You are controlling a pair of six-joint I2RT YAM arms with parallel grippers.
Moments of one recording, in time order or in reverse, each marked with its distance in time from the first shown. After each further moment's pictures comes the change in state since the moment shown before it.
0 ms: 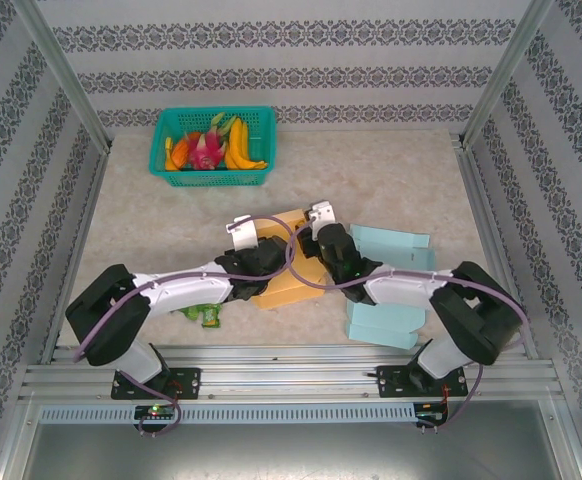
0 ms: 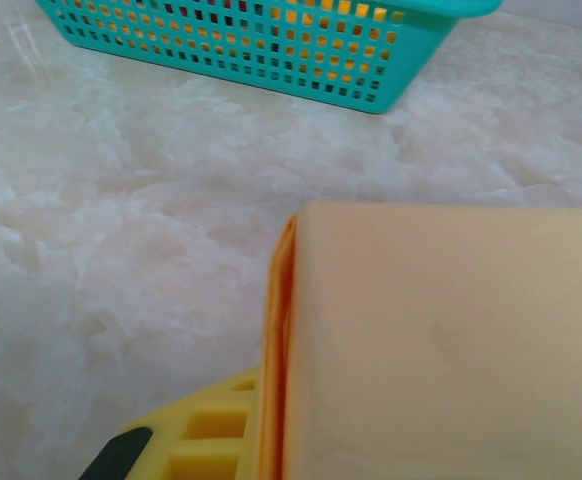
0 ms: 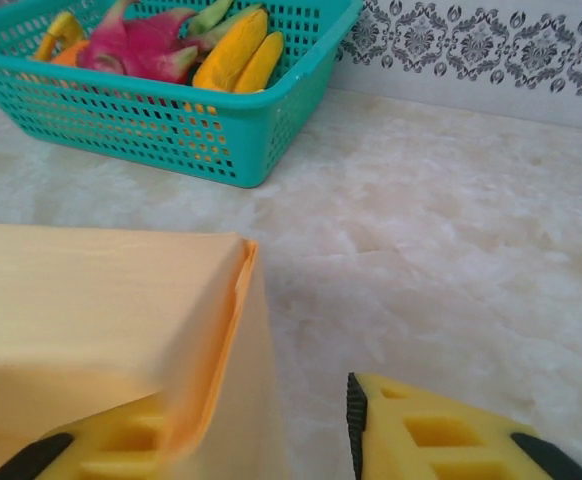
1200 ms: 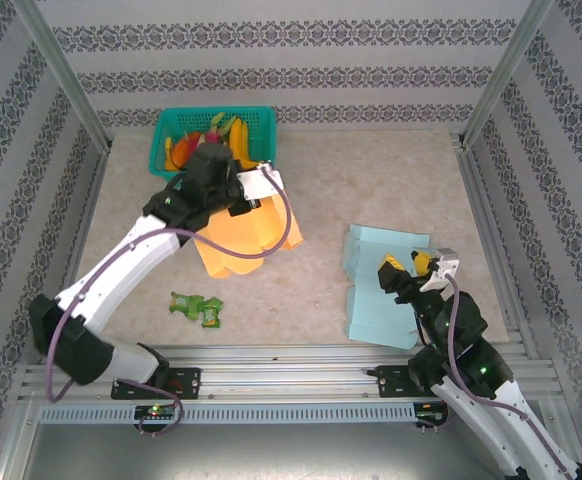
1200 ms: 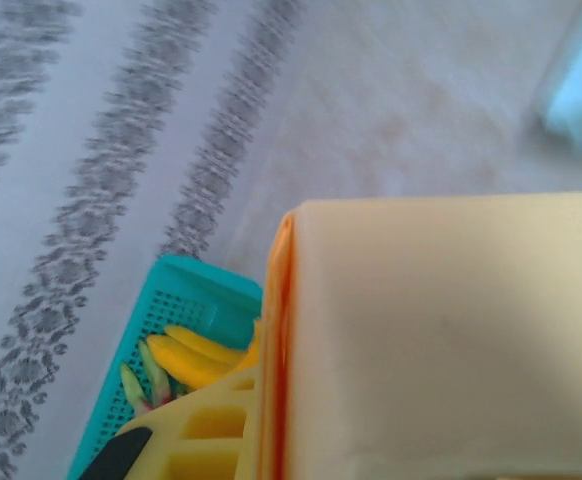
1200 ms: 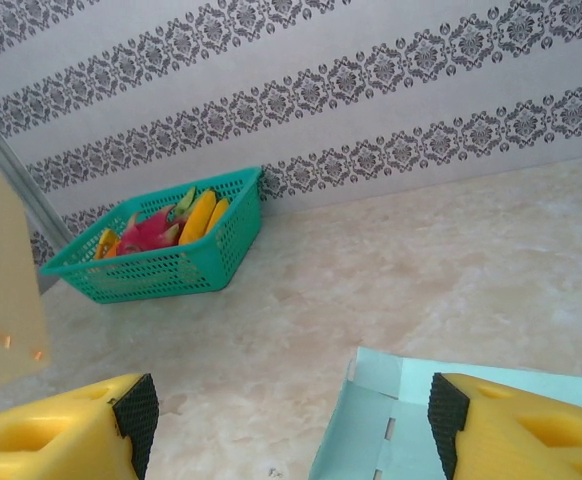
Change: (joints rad) left arm 0.334 -0.137 0.562 -0.328 0.933 1.878; right arm -0.147 -1.446 -0.277 -0.879 -0.035 0.188
